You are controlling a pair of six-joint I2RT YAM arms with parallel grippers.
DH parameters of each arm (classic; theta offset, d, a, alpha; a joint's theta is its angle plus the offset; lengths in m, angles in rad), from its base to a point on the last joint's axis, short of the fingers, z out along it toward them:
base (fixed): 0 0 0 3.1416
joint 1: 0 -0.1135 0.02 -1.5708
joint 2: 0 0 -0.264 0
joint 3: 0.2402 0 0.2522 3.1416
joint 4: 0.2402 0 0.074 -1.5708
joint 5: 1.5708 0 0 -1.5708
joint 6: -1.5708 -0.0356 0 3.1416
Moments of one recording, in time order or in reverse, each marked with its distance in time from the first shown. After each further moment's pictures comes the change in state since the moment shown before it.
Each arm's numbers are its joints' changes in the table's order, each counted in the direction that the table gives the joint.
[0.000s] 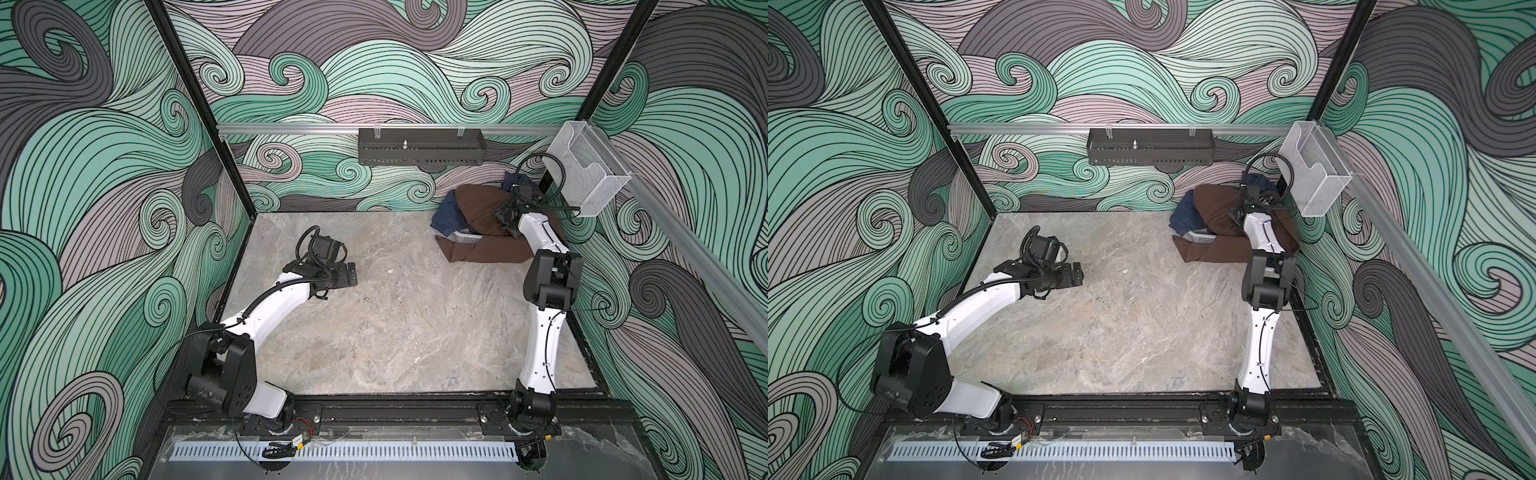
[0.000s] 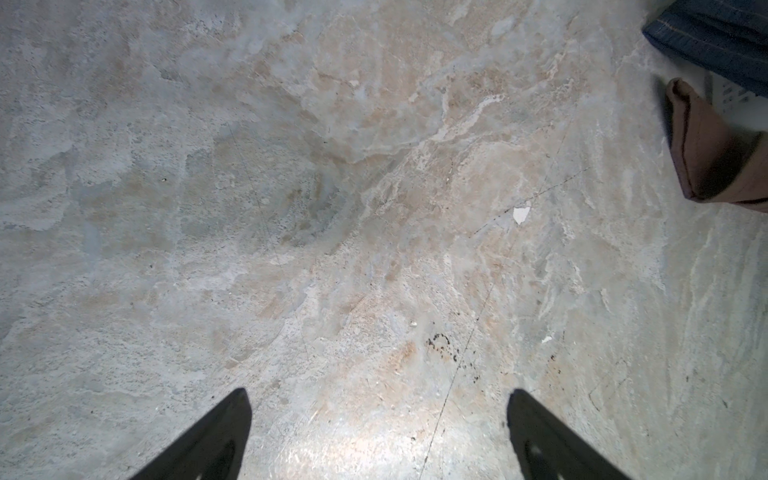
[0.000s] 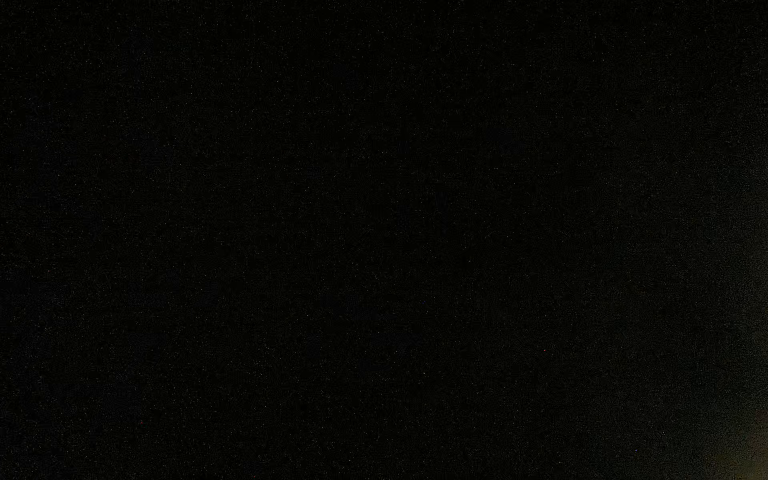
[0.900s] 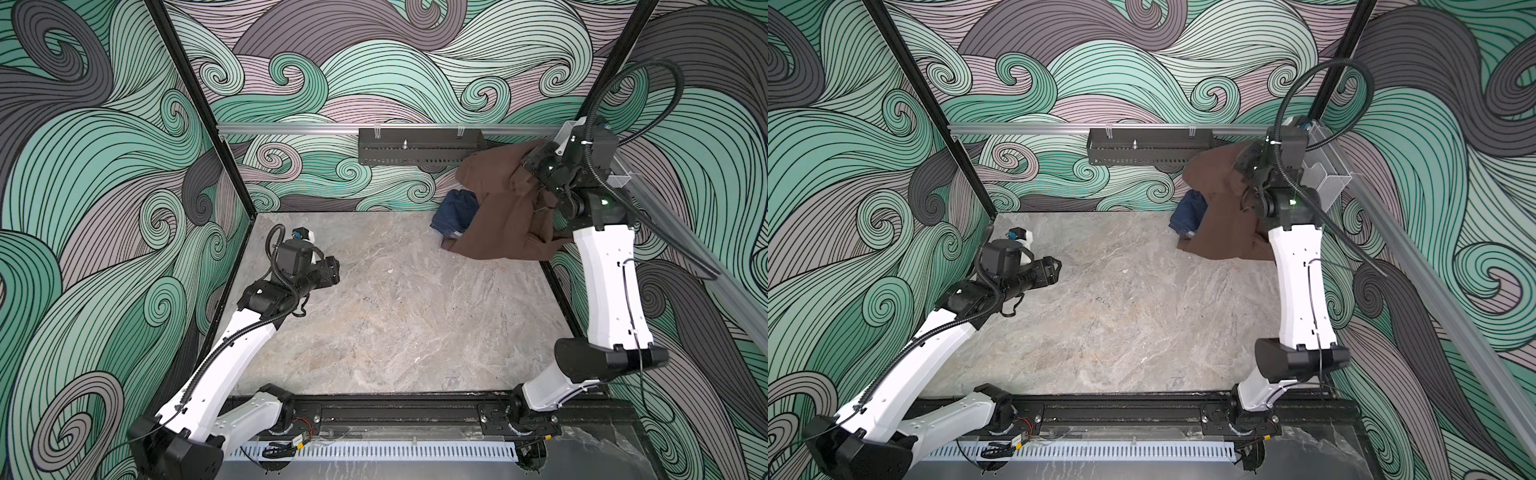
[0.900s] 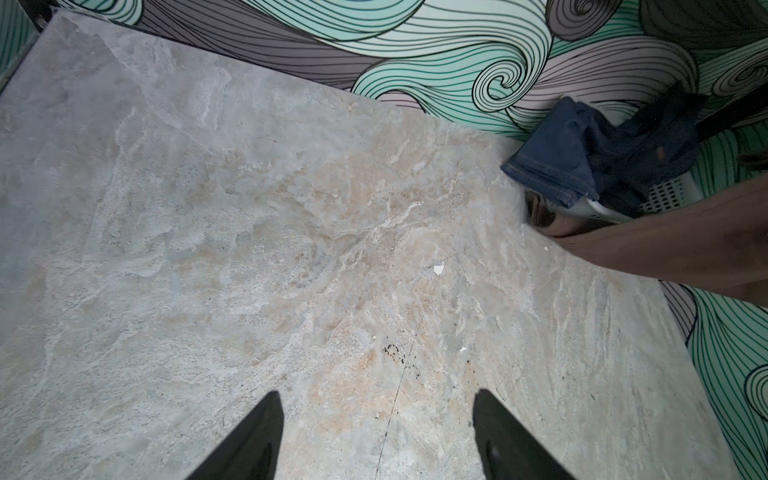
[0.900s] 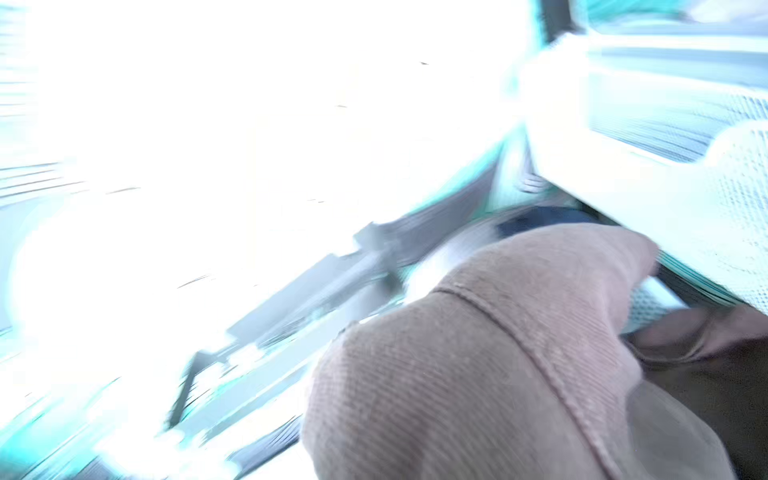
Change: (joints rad) left arm 0.000 0.441 -0.006 0.102 -0.037 0.017; right arm -0.252 0.816 0.072 0.242 -0.002 0.161
